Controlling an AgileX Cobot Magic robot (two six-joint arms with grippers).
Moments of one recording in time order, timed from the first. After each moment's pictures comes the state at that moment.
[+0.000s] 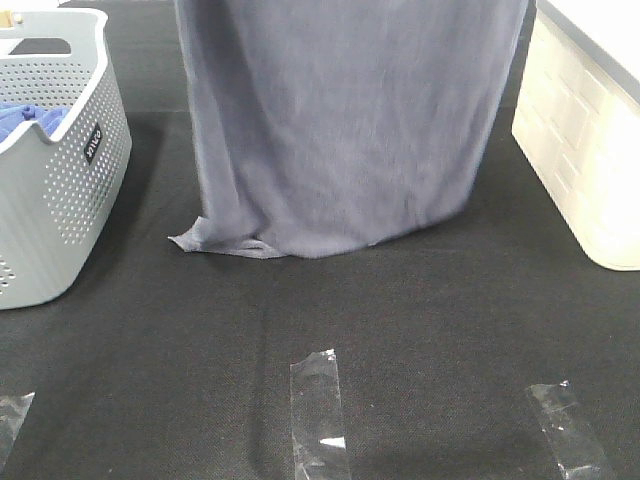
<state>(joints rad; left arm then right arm) -0.52 2.04 -2.41 0.40 1.02 -0.14 0.21 1.77 -2.11 0.21 1.13 -0.17</state>
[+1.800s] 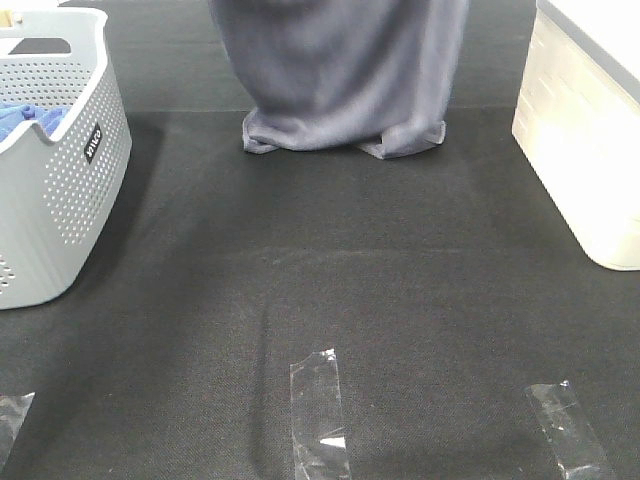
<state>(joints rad) -0.37 2.29 -2.44 0.29 0.72 -0.22 0.22 2.08 -2.36 0.15 0.93 -0.28</state>
